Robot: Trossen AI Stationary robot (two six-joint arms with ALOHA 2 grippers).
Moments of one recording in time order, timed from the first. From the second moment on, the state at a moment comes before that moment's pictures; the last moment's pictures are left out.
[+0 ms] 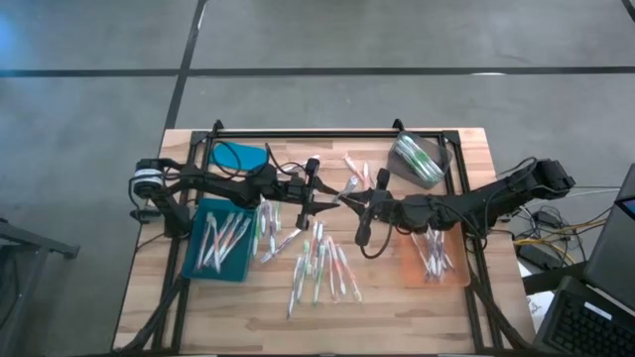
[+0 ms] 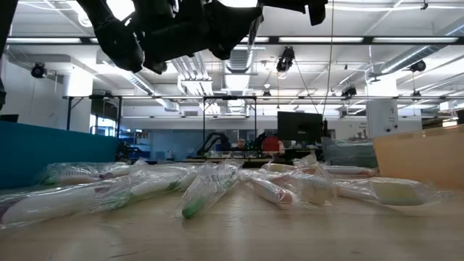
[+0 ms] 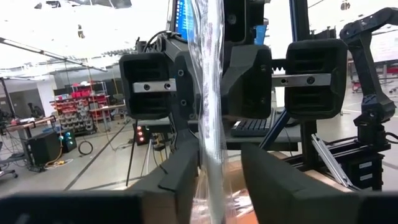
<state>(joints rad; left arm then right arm) 0.15 1.67 0.80 1.16 0.37 0.09 0.25 1.31 0.83 0.40 0.62 0.00</state>
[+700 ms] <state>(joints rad) 0.15 1.67 0.80 1.12 0.37 0.14 0.25 1.27 0.83 0.24 0.54 0.11</state>
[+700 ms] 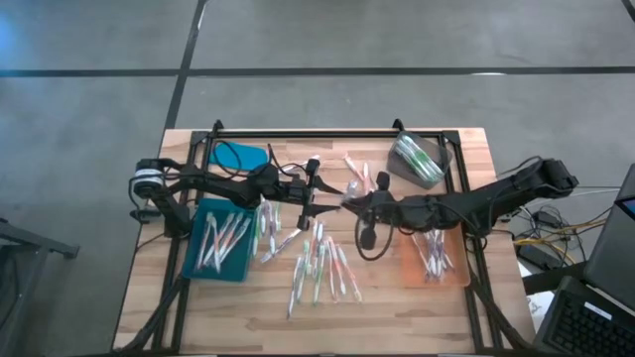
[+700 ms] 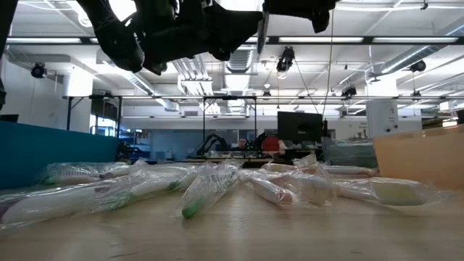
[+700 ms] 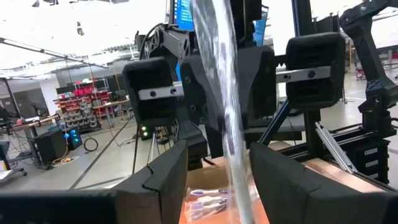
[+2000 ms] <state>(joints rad) 0.16 1.67 0.80 1.05 0.34 0.16 0.36 0.99 0.98 -1.15 0.24 1.39</state>
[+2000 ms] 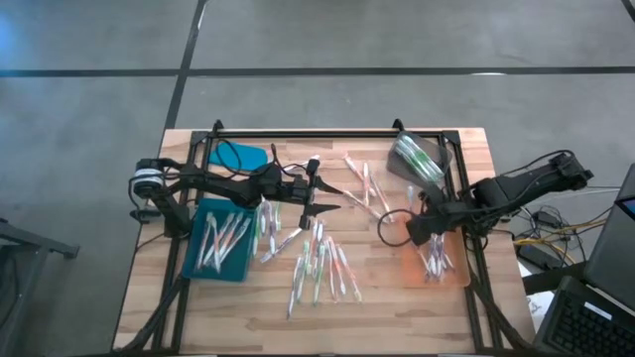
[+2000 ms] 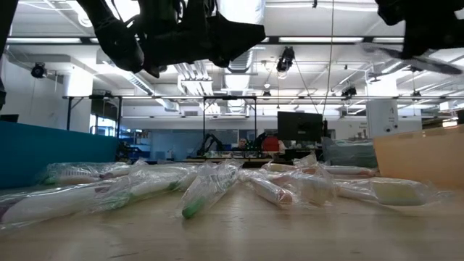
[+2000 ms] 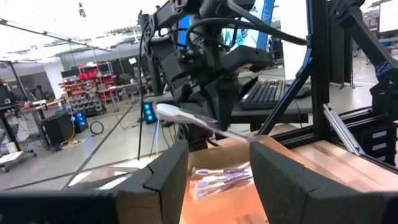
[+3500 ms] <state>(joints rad) 0.16 1.67 0.80 1.02 0.34 0.16 0.58 0.99 0.60 -1.04 -0.01 1.89</state>
